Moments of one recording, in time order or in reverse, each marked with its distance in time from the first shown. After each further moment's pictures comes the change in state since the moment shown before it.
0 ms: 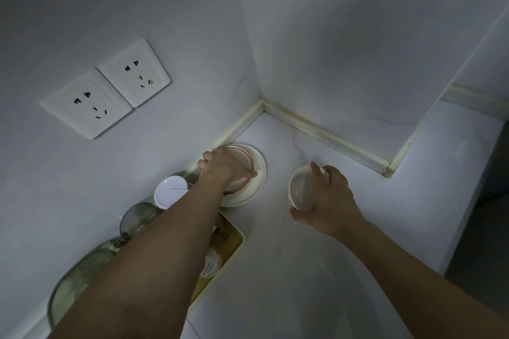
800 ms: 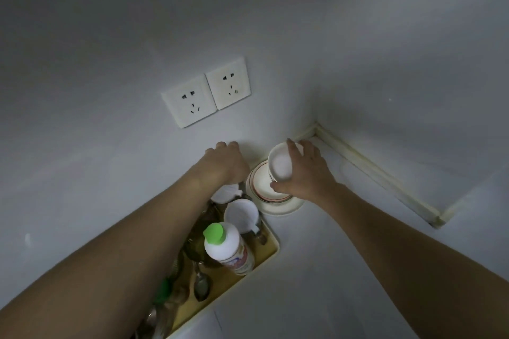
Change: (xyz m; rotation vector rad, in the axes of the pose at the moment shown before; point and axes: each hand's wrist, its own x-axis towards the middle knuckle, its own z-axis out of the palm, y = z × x) left_hand -0.065 -0.102 -0.087 -0.038 0.088 0.130; right_hand 0.073 -0.138 -0.014 -0.130 -0.032 -0.355
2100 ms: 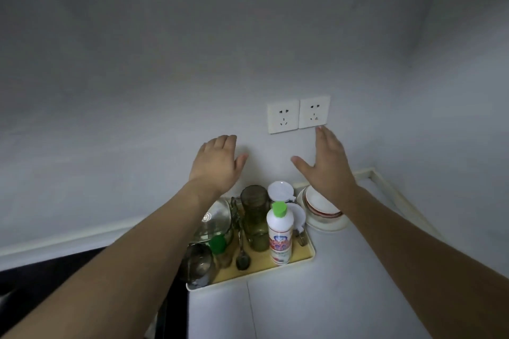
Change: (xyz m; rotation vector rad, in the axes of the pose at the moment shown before) left_hand -0.139 -0.132 -0.004 -0.004 0.668 -0.037; right_hand -0.056 -0.116 -0.070 0.098 0.246 -0.360
